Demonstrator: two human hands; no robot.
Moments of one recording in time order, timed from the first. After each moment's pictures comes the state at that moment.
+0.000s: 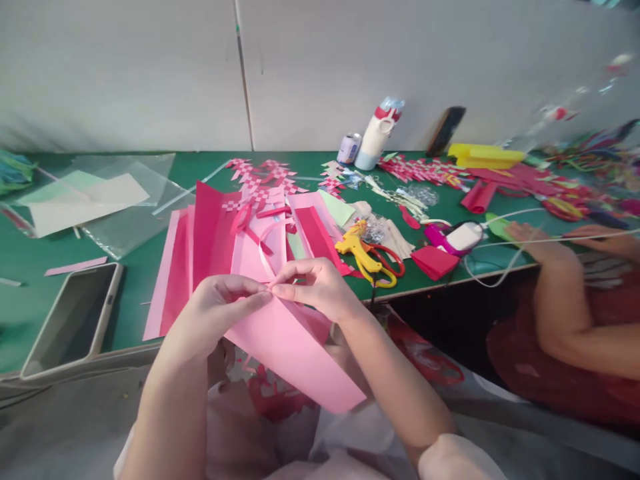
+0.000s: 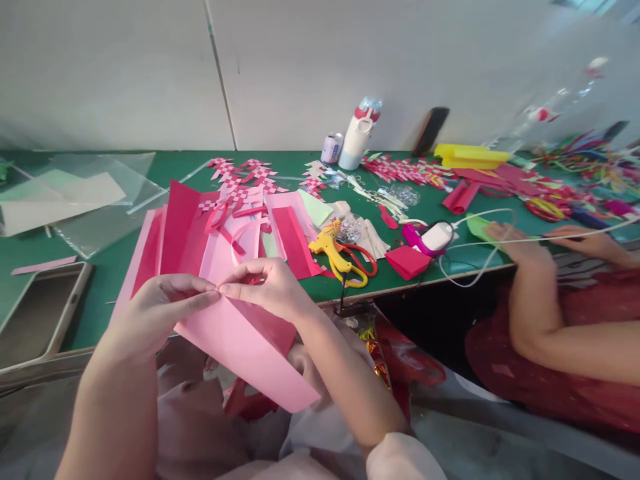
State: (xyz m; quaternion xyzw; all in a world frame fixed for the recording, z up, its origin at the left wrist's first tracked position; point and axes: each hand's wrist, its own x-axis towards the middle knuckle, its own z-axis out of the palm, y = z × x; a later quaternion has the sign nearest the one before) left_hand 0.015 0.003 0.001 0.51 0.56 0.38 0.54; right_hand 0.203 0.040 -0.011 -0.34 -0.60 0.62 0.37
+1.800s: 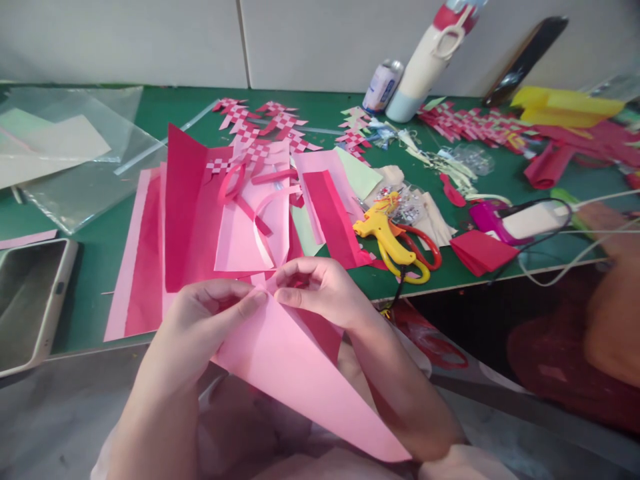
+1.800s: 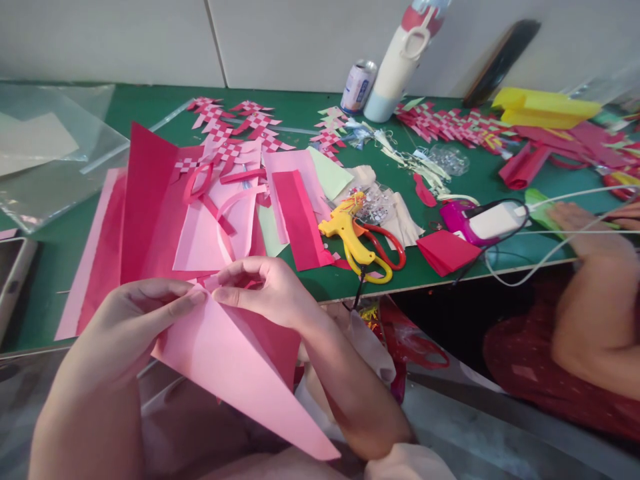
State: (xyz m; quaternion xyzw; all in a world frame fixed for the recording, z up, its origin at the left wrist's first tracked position) left_hand 0.021 0.001 -0.035 0.43 0.63 0.36 0.54; right_hand 0.211 0.051 -0.053 -0.36 -0.53 0.70 0.33
